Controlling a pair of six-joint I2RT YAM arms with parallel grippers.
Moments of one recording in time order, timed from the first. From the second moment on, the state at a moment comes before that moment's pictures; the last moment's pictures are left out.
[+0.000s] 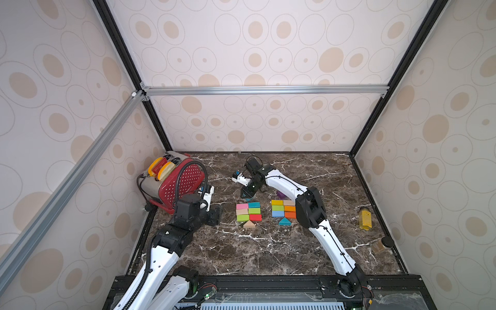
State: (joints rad) left arm -0.31 0.75 0.73 -0.60 0.07 -0.10; right arm 0.77 2.60 2.35 -0.91 -0.39 -0.30
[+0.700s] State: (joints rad) left arm -0.31 0.75 0.73 -0.60 0.07 -0.10; right arm 0.77 2.58 2.33 -0.91 -0.39 -0.29
